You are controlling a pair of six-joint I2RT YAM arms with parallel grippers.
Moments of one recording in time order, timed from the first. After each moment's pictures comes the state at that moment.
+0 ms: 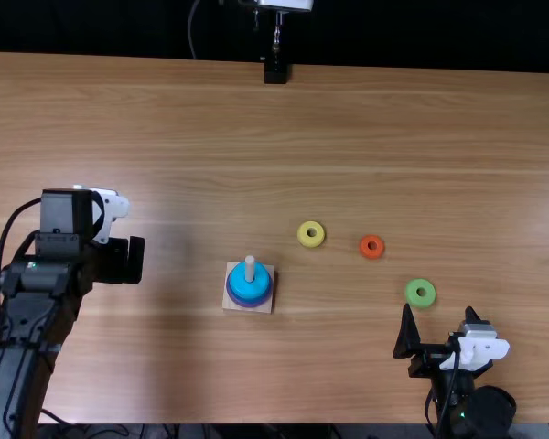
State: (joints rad) left arm -0.01 1.41 1.01 -0.68 -0.03 0.07; right arm 0.00 0.01 0.08 -0.27 0.00 0.04
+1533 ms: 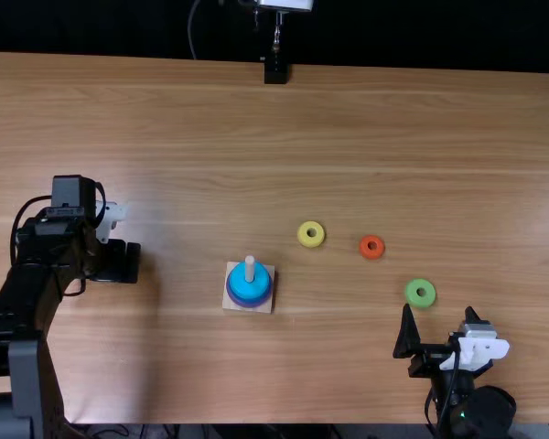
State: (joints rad) left arm 0.06 1.76 1.07 -0.70 -0.02 0.08; right arm 0.00 0.01 0.08 -0.27 0.00 0.04
